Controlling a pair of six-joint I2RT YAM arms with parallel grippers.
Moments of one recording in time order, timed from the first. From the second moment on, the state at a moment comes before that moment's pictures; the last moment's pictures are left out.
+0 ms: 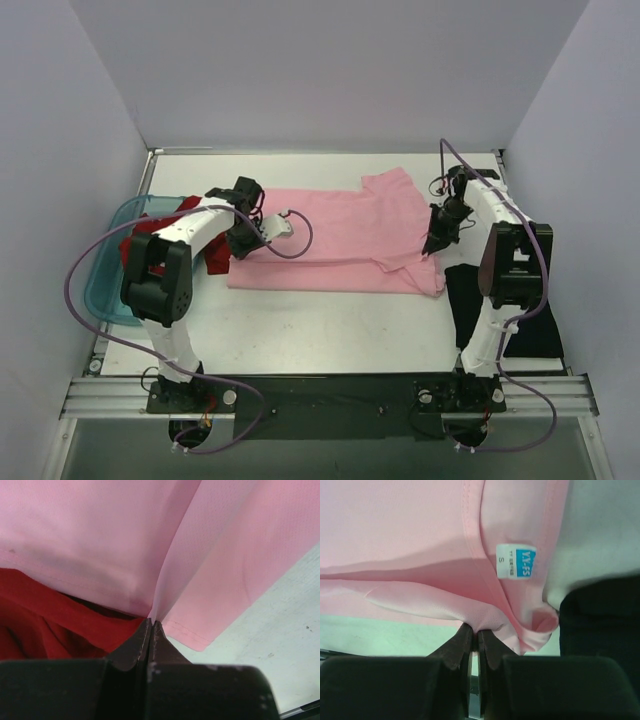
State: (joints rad) left arm -0.32 1.85 1.37 -0.90 0.04 0.85; right arm -0.02 1.93 1.50 -1.07 -0.22 0.25
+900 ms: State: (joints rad) left arm -0.32 1.78 1.49 -0.80 -0.02 0.75; right arm 0.03 1.87 1.57 -1.07 0.05 0.22
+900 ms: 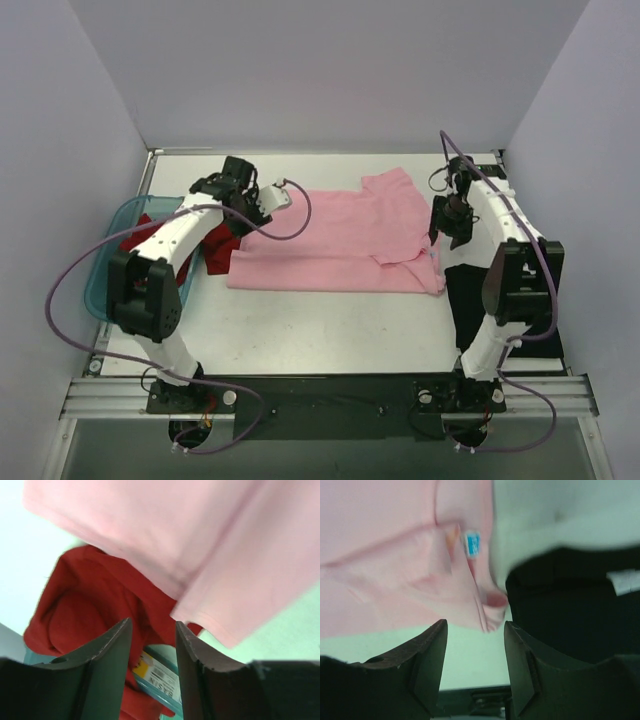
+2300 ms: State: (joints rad) left arm -0.33 1.55 0.97 -1.00 0.12 1.13; right arm -0.02 1.76 1.11 -1.16 -0.05 0.29
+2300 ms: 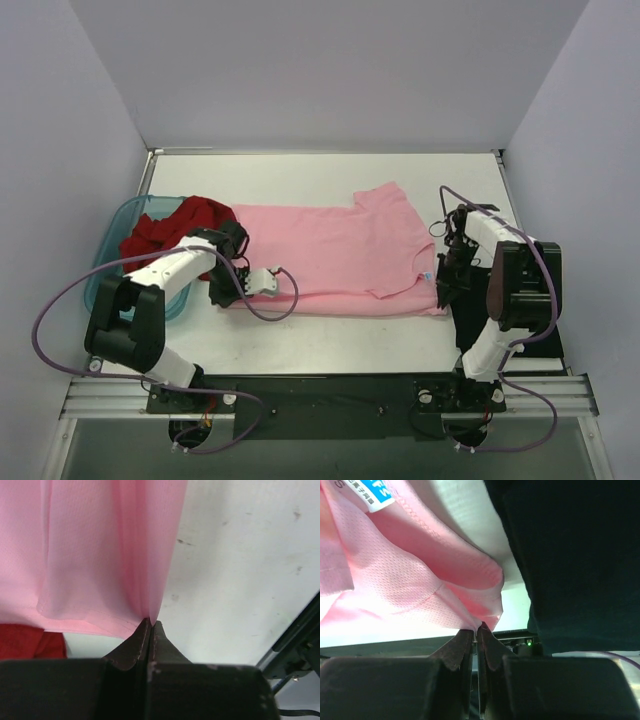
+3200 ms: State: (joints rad) left arm -0.19 1.61 1.16 -1.03 0.32 1.03; right arm 0.07 1.82 1.35 -1.12 -0.09 0.33
